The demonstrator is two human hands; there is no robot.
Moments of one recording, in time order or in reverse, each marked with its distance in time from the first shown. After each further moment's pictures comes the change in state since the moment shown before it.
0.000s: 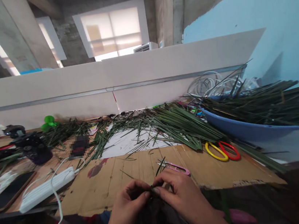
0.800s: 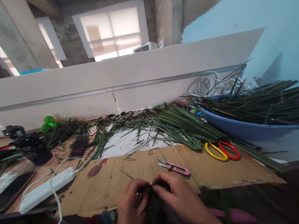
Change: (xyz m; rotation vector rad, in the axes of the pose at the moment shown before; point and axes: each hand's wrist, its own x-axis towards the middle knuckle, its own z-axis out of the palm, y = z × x) left_hand -0.005 -0.024 0.008 0.551 0.170 0.527; right_hand 0.003 0.010 0.013 0.169 0.015 0.032
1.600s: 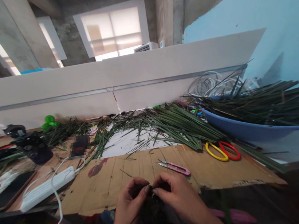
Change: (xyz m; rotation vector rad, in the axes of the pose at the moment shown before) left_hand 0.010 -0.002 -0.003 -0.488 -0.045 -0.338; right_hand 0.001 -0.003 0.002 0.014 0.007 0.065
